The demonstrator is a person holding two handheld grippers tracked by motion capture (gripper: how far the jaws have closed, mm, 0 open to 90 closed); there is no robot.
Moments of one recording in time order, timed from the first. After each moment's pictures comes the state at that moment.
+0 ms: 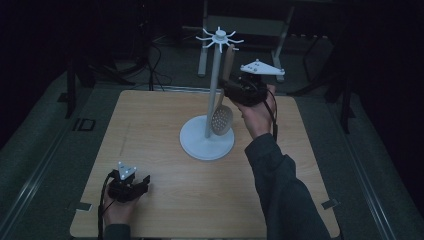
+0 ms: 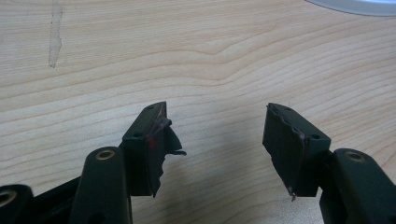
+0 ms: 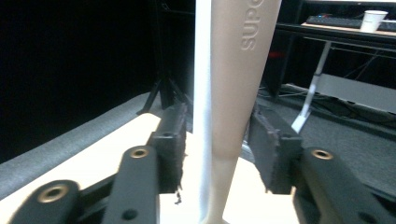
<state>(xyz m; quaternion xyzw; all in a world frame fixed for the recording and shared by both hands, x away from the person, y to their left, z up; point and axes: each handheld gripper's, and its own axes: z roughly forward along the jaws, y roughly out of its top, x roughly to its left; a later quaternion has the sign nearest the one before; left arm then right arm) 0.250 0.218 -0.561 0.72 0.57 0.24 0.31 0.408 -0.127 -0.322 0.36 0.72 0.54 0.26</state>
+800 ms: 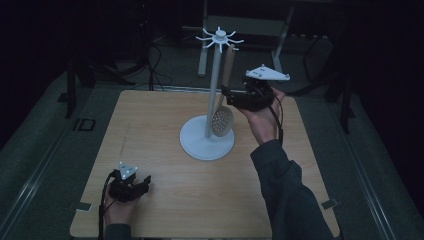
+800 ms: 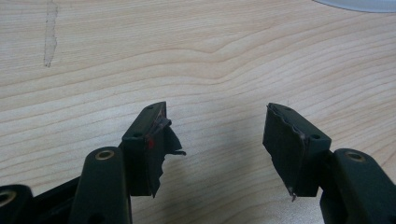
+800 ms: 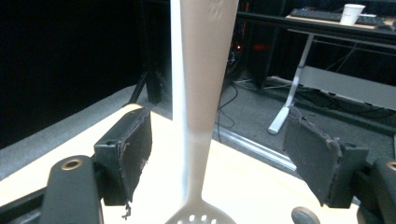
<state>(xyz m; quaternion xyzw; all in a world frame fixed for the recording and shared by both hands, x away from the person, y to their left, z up) 0.251 0.217 -0.561 0.73 0.56 0.24 0.31 0.399 -0.142 -0.329 0.37 0.72 0.51 0.28</state>
